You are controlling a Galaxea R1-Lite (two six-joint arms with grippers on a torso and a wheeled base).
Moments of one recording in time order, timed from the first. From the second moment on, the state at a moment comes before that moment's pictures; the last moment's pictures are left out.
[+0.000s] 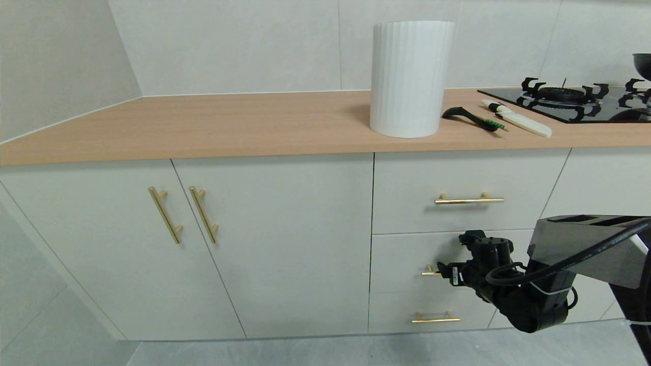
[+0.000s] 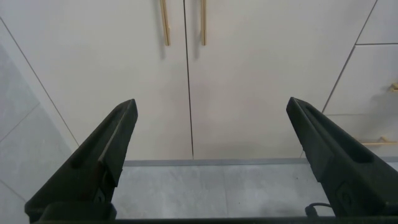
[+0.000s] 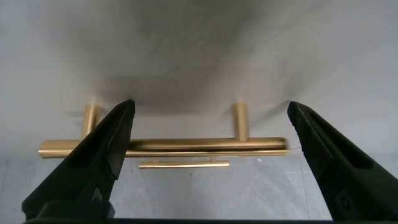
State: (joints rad) left arm 0.00 0.00 0.00 0.00 0.02 0.00; right arm 0.22 2.49 -0.84 -1.15 -0.21 0.09
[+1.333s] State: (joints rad) left arm 0.00 0.00 0.00 0.00 0.02 0.00; right arm 0.21 2.50 -0.80 -1.14 -0.21 0.08
